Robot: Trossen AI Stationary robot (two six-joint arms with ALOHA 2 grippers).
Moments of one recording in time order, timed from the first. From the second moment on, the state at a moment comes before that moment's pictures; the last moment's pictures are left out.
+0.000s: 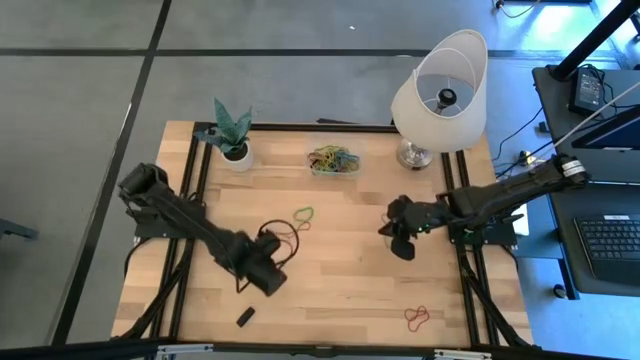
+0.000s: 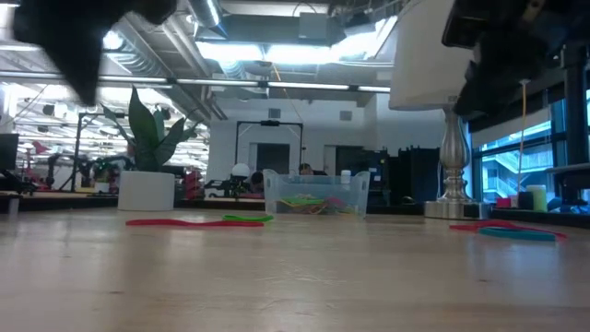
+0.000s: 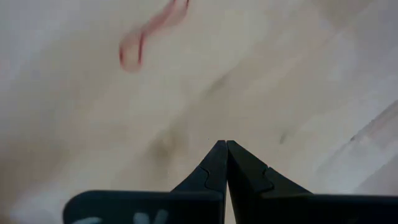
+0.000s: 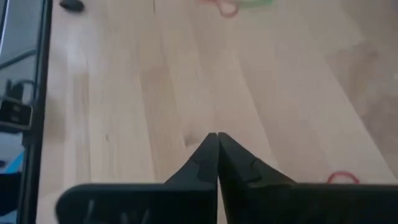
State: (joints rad) left arm -0.56 1.66 1.29 -1.06 -0.25 -1.40; right arm 0.27 1.06 0.66 -0.38 0.13 0.57
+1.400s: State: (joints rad) left arm -0.85 1.98 1.29 -0.81 0.07 -1.80; right arm 0.29 1.06 0.62 -0.35 0.12 0.54
